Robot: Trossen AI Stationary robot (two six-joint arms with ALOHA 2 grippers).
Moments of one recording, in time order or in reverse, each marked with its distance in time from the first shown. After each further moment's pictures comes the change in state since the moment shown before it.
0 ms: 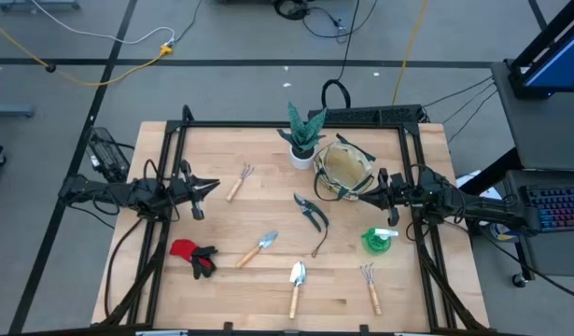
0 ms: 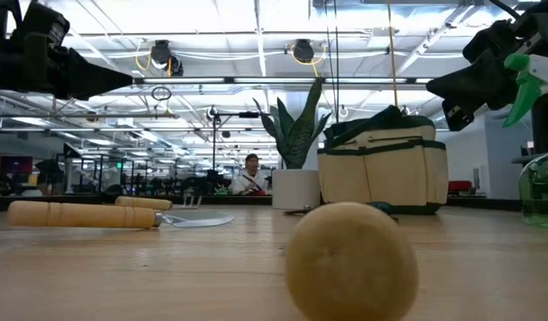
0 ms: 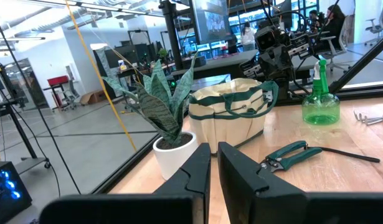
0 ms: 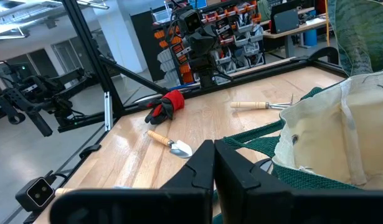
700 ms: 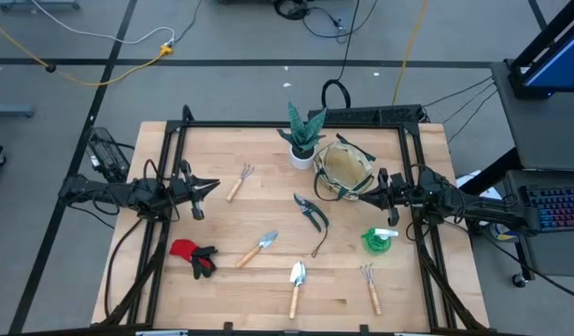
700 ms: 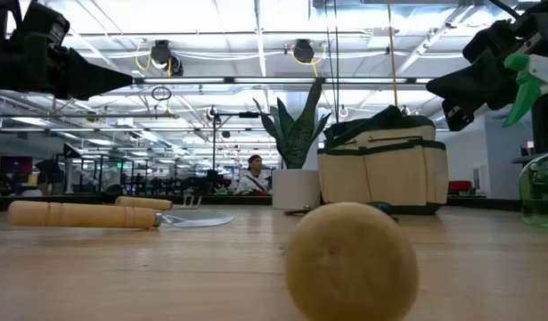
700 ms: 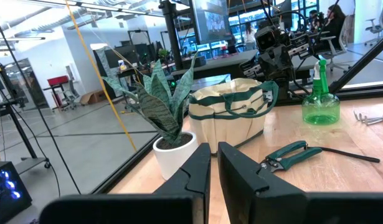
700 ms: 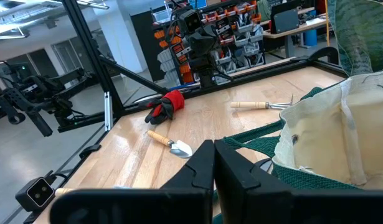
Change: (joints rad) left arm 0.000 0.000 0.000 0.000 0.000 0.000; right arm 0.000 0.000 0.000 0.000 0.000 0.000
